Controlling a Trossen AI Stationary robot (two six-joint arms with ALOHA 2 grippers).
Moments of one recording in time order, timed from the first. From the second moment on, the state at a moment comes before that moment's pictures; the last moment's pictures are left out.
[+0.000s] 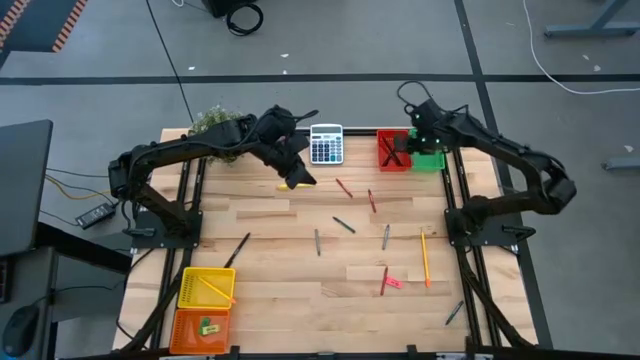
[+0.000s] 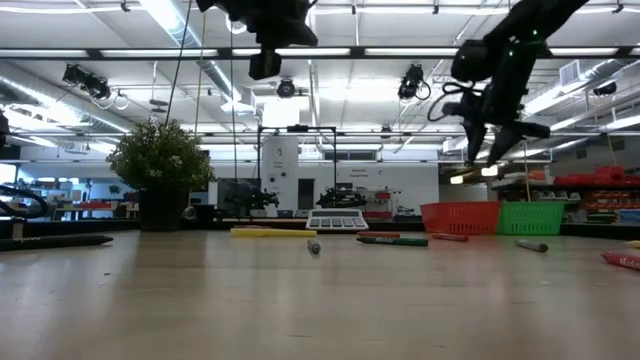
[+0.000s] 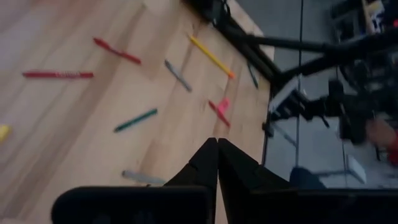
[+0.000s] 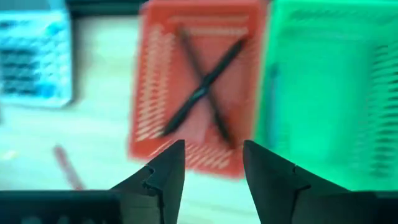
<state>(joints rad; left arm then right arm) 0.34 1.54 1.45 -0.62 0.53 -0.47 -0.86 1.22 0.94 -0.82 0.01 0.66</state>
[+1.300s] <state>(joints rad) 0.39 1.41 1.45 -0.58 0.63 -0.30 -0.34 1.86 1.30 -1.02 -0.06 0.91</state>
